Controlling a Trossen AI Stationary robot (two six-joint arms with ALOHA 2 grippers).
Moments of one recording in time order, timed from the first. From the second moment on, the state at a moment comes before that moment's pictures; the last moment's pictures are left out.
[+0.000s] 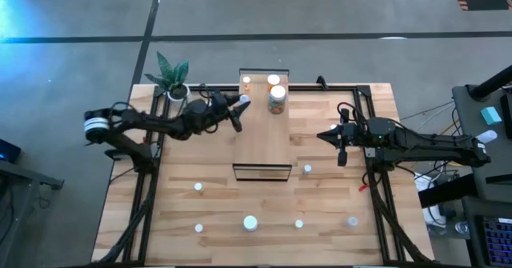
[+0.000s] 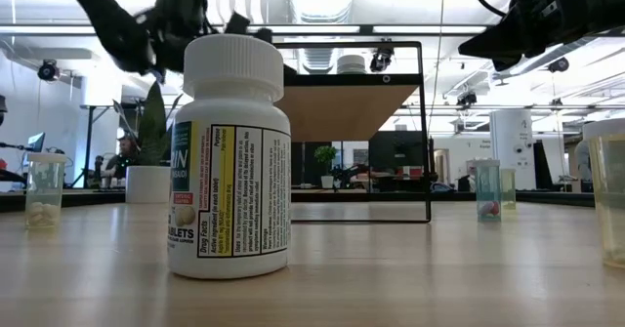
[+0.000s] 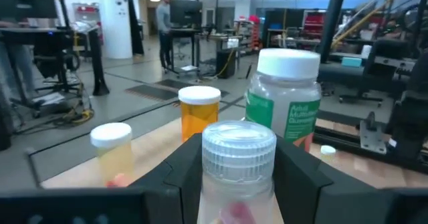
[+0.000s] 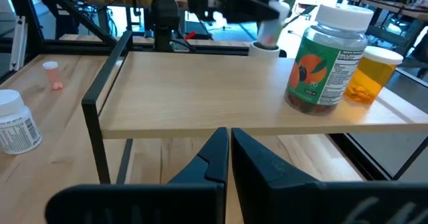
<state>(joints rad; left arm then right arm) 0.35 1.46 0.59 0.95 -0.20 -0.04 -0.14 0.46 0.35 -0.07 0.00 -0.11</state>
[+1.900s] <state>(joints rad) 0.48 1.47 0.65 0.78 -0.01 0.04 -0.14 0.49 0.35 -0.06 0.00 -0.10</state>
